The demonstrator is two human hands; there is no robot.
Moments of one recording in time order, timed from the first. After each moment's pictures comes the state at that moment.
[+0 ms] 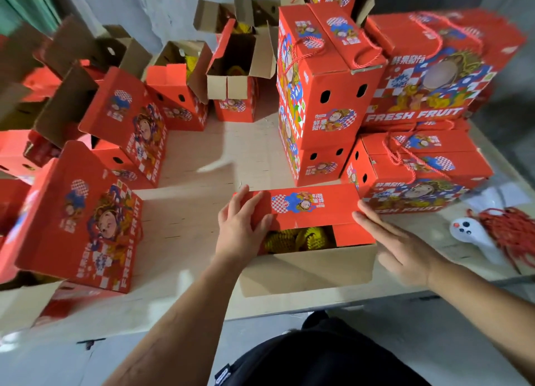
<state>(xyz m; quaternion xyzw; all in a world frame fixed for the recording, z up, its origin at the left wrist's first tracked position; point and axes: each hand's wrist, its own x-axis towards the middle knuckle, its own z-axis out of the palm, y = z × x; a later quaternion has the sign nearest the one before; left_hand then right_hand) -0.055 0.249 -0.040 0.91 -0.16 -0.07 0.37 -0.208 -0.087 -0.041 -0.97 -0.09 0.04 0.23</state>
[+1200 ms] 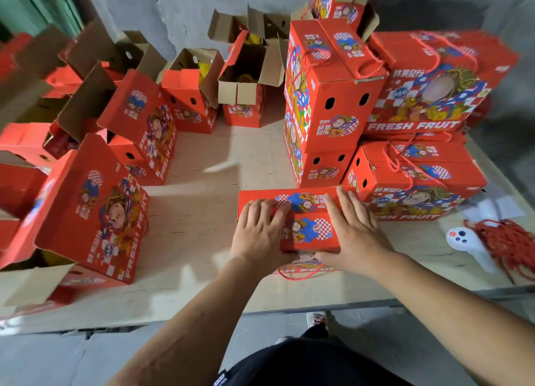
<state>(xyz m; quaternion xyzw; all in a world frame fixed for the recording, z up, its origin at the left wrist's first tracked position) -0.088 0.233 -0.037 0.94 -0.32 0.05 0.06 -0.167 0.001 -0.026 -1.00 0.03 0.06 0.05</state>
